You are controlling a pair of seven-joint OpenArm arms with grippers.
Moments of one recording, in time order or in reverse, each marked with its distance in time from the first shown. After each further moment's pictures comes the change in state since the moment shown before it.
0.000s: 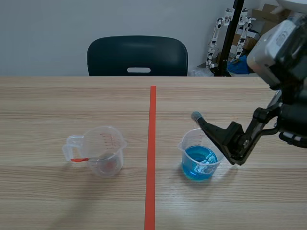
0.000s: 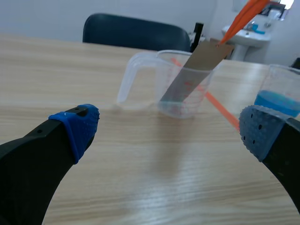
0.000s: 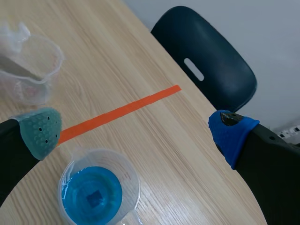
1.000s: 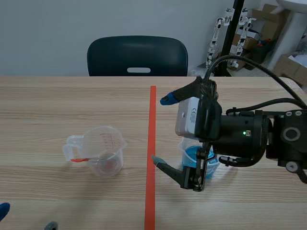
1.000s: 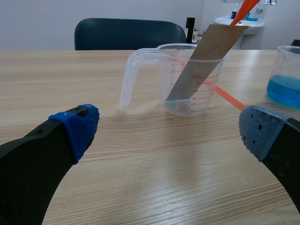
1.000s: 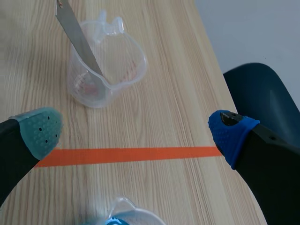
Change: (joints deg) left arm -9.6 -1.6 0.7 -10.5 3.6 3.5 -2.0; right arm 31.0 -9.2 -36.2 -23.3 -18.3 3.2 16.4
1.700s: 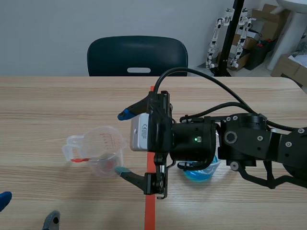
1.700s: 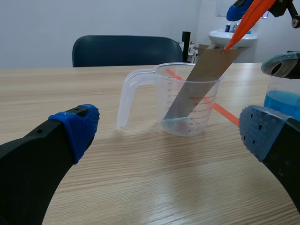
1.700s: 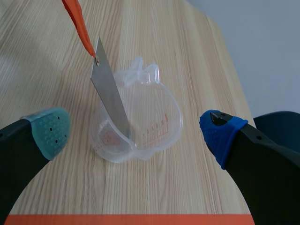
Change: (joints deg) left arm -0.1 0.0 0.0 3.8 0.0 0.0 0.0; right arm 10.5 -11.6 -13.2 -10.3 -1.5 0.0 4.3
